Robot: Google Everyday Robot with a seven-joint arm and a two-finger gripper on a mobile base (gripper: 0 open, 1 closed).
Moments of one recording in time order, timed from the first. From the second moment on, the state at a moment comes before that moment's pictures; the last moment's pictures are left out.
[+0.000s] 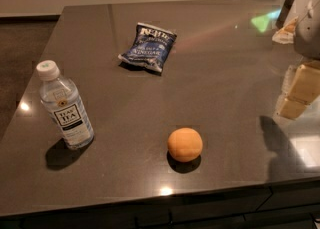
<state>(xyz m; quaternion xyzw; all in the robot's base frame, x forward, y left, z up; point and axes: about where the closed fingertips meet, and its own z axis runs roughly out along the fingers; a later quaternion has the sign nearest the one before) 0.438 -0.217 0.976 -0.60 0.78 -0.03 0.16</state>
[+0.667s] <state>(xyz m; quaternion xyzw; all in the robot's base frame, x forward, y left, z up) 0.442 -0.208 0.981 -0.61 0.78 -0.02 0.17</state>
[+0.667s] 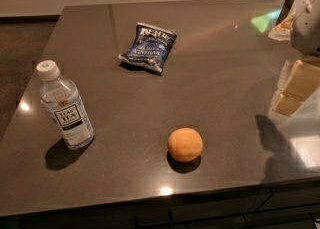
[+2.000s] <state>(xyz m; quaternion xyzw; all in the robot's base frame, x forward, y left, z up) 0.465 -0.030 0.999 -0.67 0.68 0.10 0.29</state>
